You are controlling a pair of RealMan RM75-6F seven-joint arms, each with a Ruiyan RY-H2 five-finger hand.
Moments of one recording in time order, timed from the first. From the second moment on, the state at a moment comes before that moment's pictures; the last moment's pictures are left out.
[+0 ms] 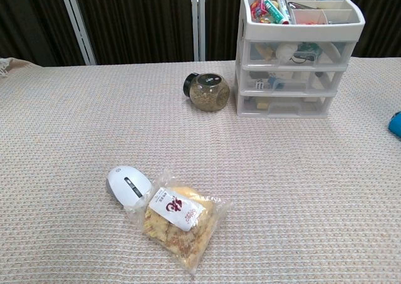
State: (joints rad) left arm -0.09 -1.14 -0.05 -1.58 1.50 1.50 0.09; right arm 0.07 -1.23 0.09 -1.48 -1.62 1.66 0.02
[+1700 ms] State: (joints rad) left arm -0.10 -1.15 -0.05 -1.58 1.50 1.50 0.09; right arm 0.19 -0.89 0.19 -2.15 -1.29 1.20 0.64
